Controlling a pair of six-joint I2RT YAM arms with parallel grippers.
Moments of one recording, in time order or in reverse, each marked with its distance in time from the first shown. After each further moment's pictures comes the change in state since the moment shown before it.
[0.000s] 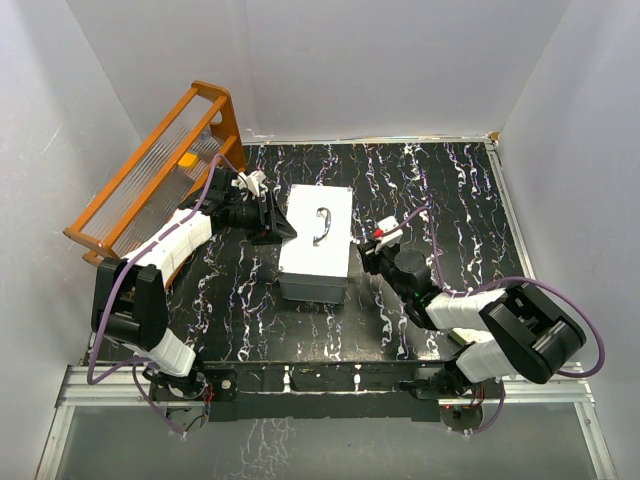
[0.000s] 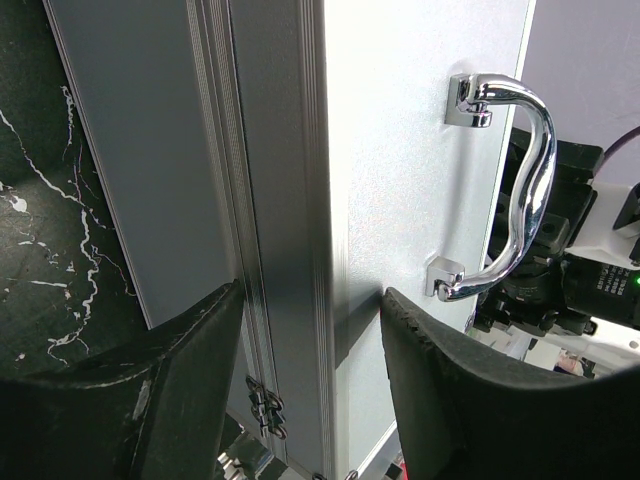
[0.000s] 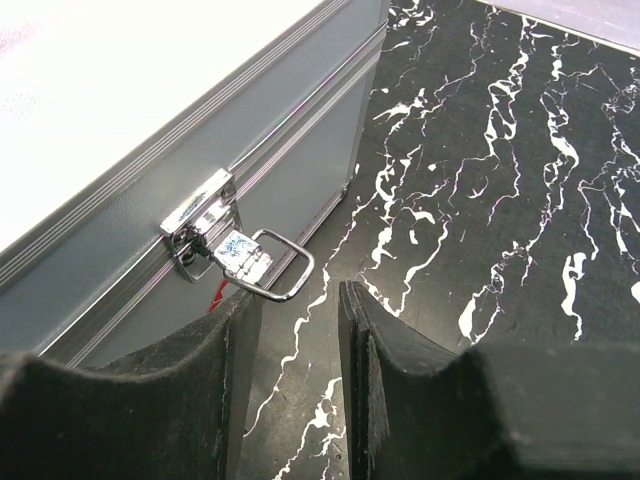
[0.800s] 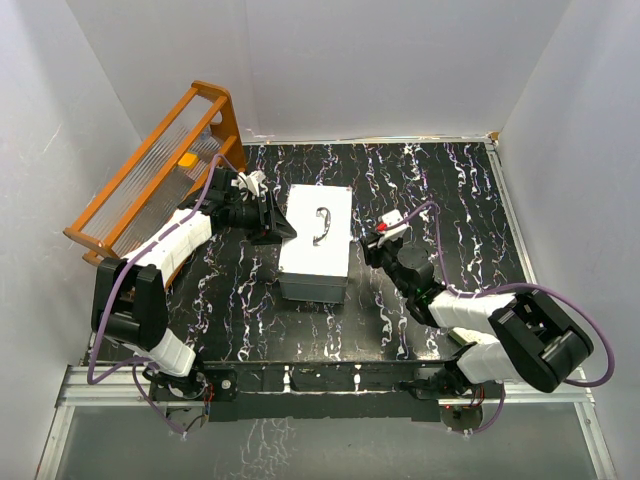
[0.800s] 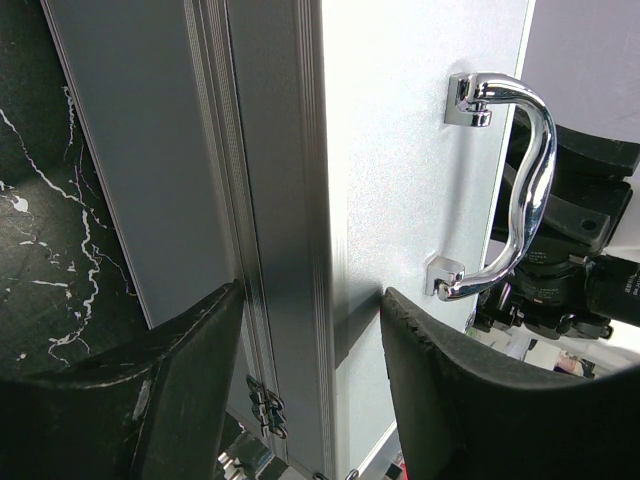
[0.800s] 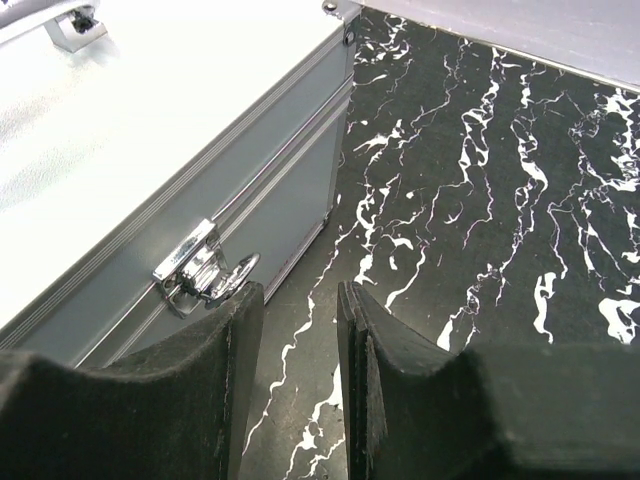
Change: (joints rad) left arm 0.000 0.000 0.000 0.000 0.001 0.000; right arm -0.008 -0.057 0.032 -0.048 0.014 0.004
